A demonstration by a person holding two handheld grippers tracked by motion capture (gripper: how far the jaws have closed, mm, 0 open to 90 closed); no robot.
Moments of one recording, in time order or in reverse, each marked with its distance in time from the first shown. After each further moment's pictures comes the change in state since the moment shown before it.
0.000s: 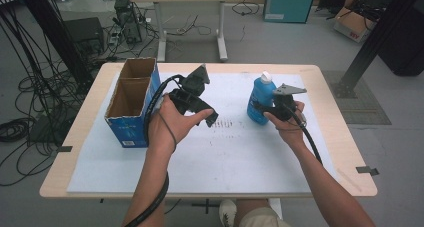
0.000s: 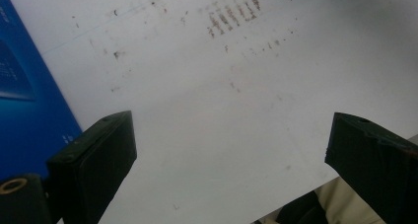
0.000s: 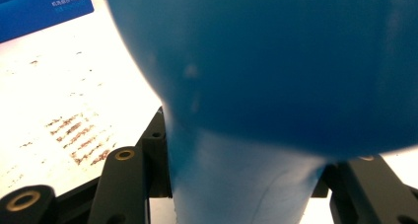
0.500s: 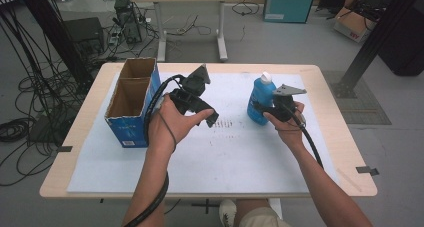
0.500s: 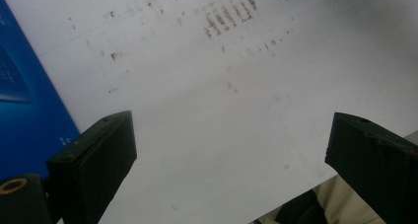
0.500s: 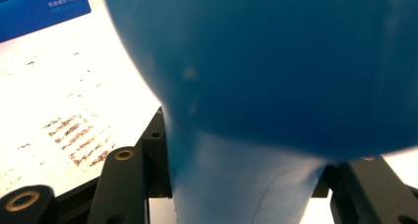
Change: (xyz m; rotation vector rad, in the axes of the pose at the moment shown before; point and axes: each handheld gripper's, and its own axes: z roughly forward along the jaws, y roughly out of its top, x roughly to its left) left arm -0.001 0.000 -0.001 -0.005 -0.006 0.006; right arm 0.001 0.000 0.000 -0.012 -0.013 -0.008
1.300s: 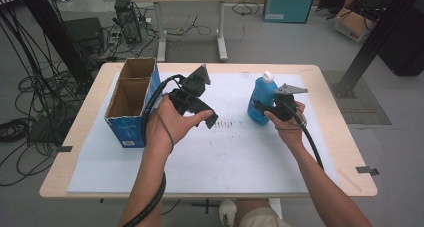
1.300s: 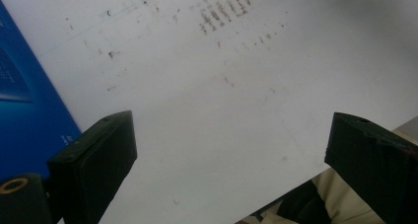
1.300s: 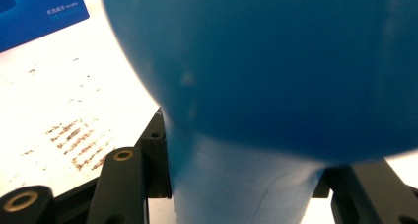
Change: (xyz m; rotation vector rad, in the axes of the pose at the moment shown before) left arm -0.001 -0.004 -0.007 0.008 -0.010 0.031; right arm -0.004 0.001 -0.001 0.010 0.010 0.049
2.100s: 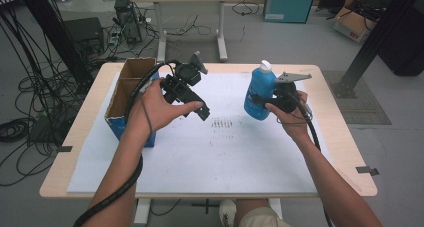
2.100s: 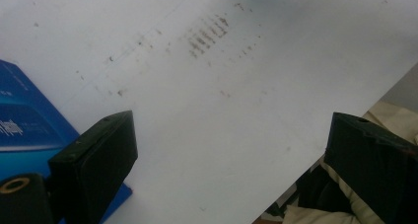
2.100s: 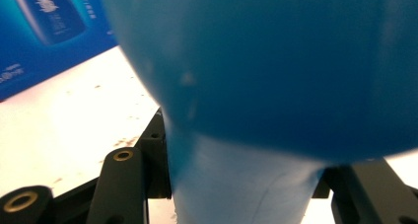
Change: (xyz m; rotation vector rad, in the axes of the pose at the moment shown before) left arm 0.018 0.007 -0.038 -0.064 -0.069 0.230; right arm 0.014 0.050 -0.023 0.028 0.128 -0.026
